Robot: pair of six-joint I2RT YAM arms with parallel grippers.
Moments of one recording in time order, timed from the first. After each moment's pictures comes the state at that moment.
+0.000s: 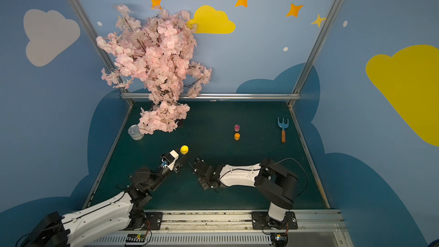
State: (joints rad) left arm -0.76 0.84 0.17 0.81 -0.06 0.29; right arm 1.19 1.72 0.92 -0.33 0.21 0.40
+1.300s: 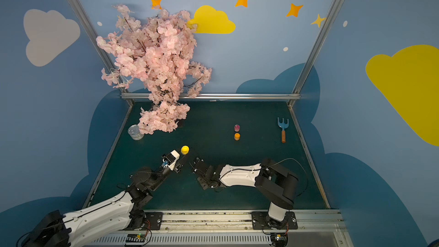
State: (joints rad) left arm -0.76 0.85 0.17 0.81 -0.05 0.29; right arm 1.19 1.71 0.92 -0.31 0.20 0.40
